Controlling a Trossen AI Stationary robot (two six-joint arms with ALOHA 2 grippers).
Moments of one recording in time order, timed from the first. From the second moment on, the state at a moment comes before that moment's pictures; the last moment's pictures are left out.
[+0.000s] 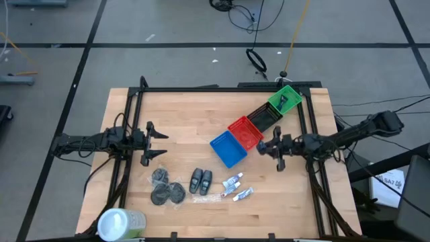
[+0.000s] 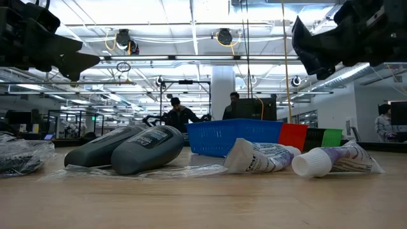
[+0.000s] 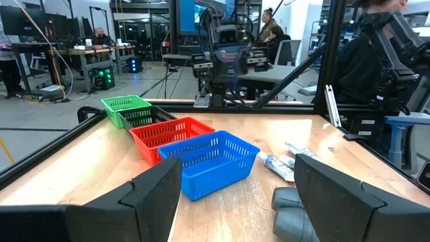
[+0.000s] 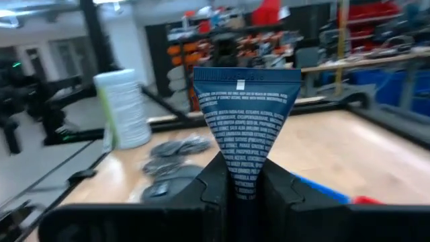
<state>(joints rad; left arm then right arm) -0.02 0.02 0.02 0.01 0.02 0.00 0.20 0.82 0.05 0.84 0.22 0.13</state>
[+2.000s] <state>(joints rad) -0.02 0.02 0.02 0.01 0.02 -0.01 -0.97 0.97 0.49 -0.11 0.23 0.25</state>
